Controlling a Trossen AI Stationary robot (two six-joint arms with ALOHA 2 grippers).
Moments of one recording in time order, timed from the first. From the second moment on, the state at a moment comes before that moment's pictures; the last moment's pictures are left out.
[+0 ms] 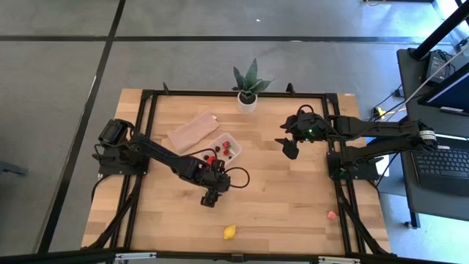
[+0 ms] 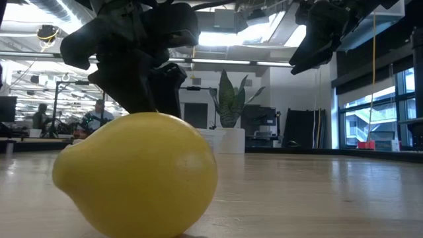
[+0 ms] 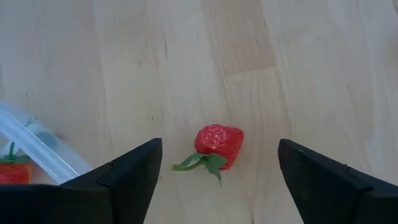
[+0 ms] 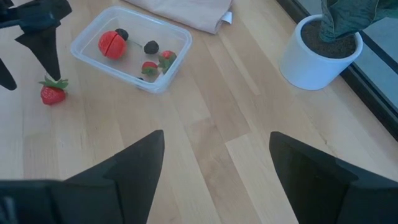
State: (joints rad) left arm -0.31 1.75 1.10 -0.43 -0.15 -0.08; right arm -0.11 1.02 0.83 -0.54 0.19 0.20
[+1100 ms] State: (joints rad) left arm -0.30 1.87 1.10 -0.38 -0.14 -0.10; right arm -0.11 1.02 0.83 -0.54 0.19 0.17
